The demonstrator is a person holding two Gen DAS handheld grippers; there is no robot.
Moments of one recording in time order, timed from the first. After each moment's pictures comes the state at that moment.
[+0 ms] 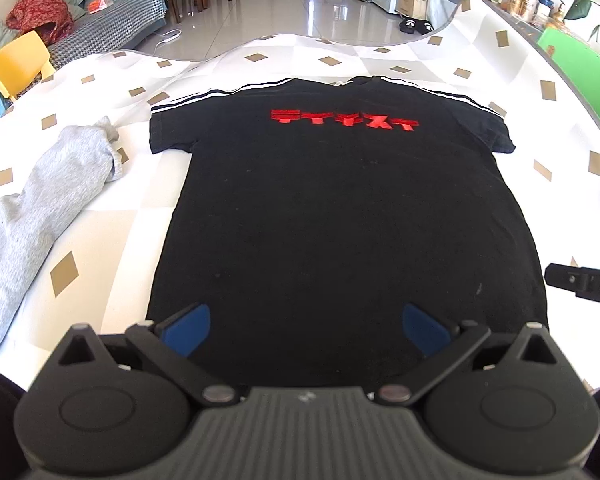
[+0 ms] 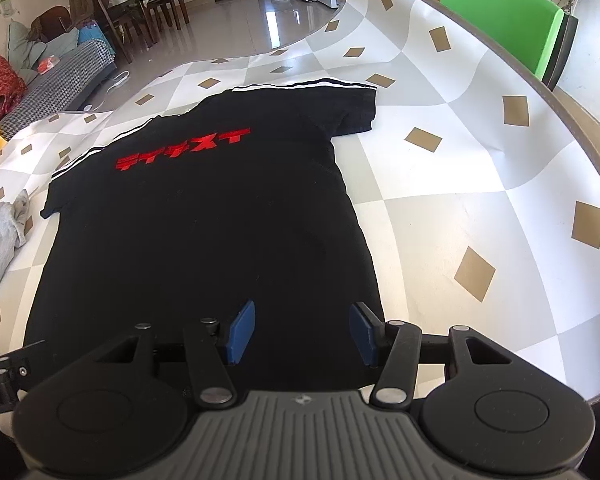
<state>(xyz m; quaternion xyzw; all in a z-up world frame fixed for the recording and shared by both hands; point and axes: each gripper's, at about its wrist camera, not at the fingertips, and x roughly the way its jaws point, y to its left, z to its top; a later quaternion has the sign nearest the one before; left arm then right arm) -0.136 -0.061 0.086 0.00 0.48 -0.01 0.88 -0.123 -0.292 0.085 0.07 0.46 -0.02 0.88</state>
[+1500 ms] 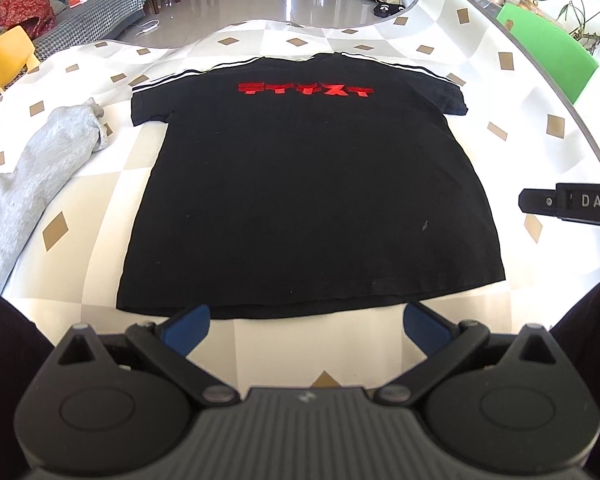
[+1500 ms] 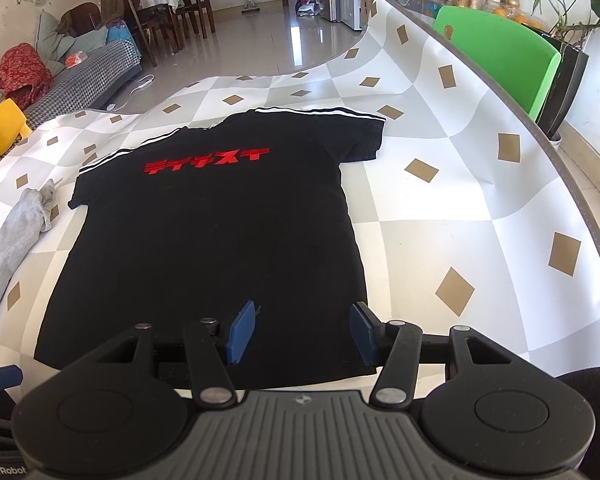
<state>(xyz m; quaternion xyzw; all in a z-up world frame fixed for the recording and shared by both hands) -0.199 -0.081 0.096 -0.01 0.50 -0.04 0.87 -0.155 -0.296 0.123 0.03 0.44 0.01 0.90</state>
